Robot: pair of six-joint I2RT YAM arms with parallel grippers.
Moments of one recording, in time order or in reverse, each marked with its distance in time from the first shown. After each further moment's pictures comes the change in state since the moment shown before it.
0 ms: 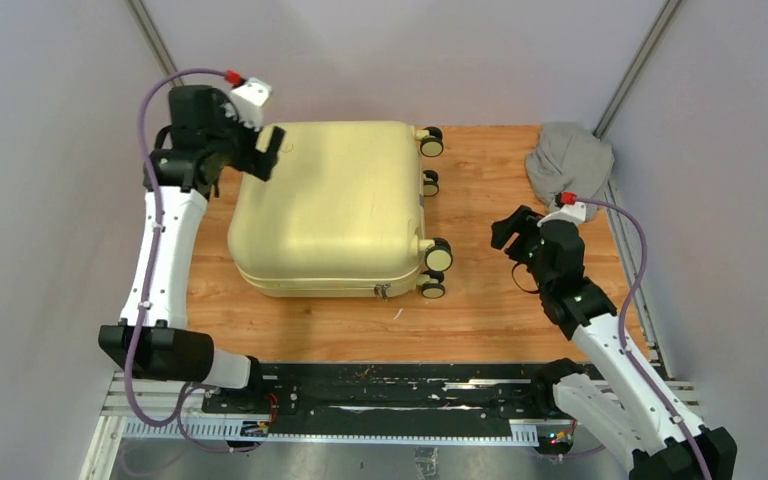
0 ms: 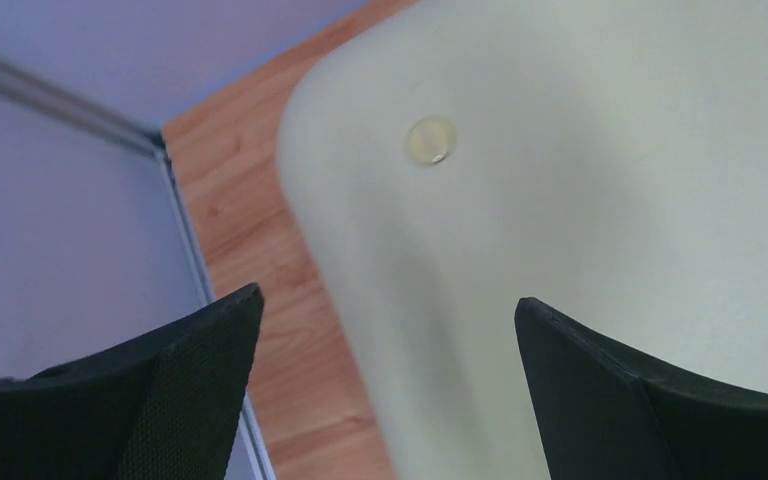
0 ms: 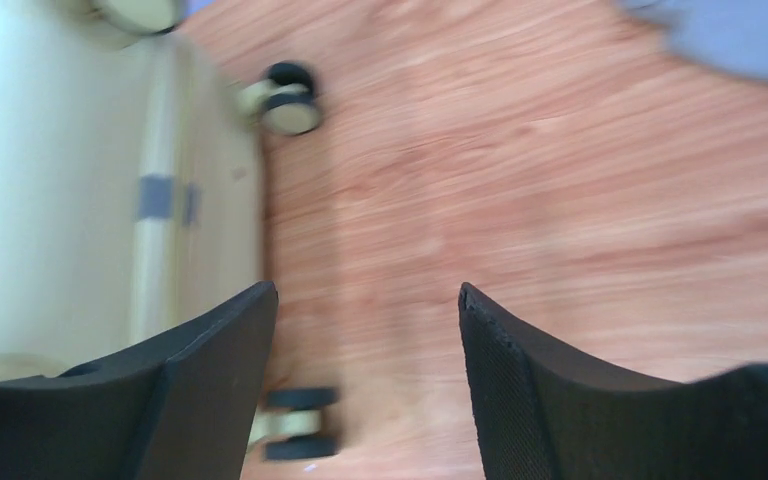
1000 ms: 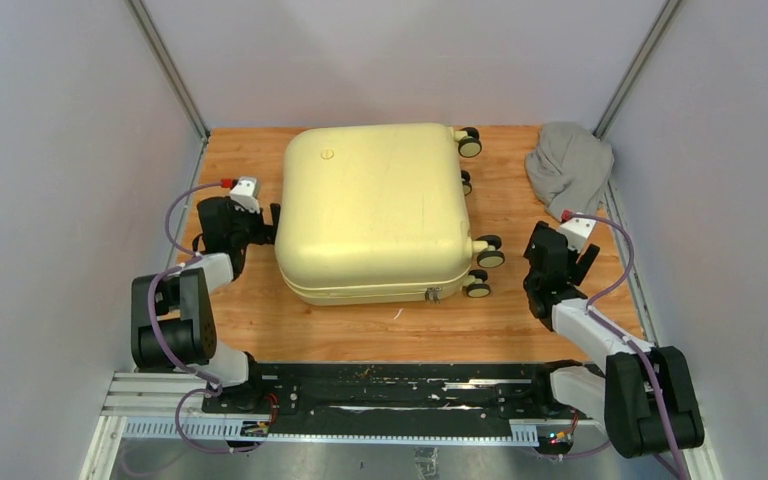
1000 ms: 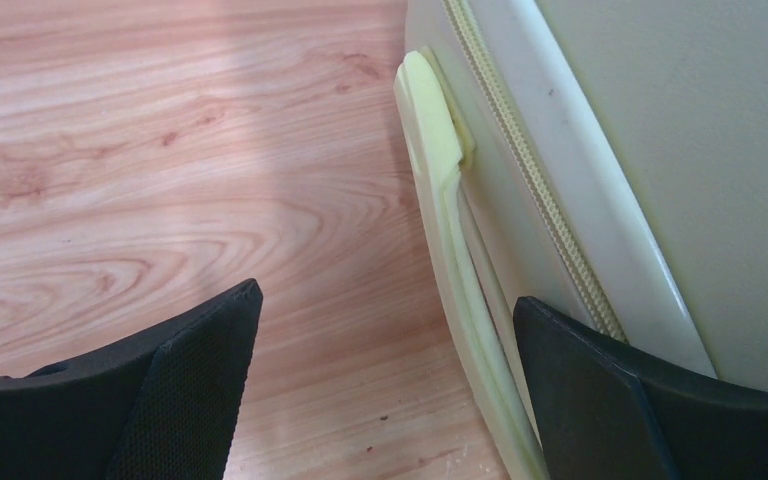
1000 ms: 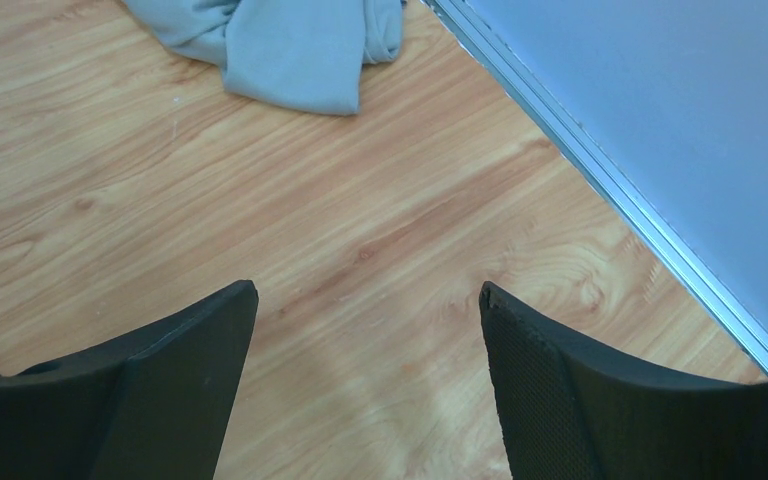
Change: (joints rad) left arm 0.350 0.080 -1.099 1.191 0.312 -0.347; right arm -0.195 0.316 -0.248 0.433 0.565 -0.344
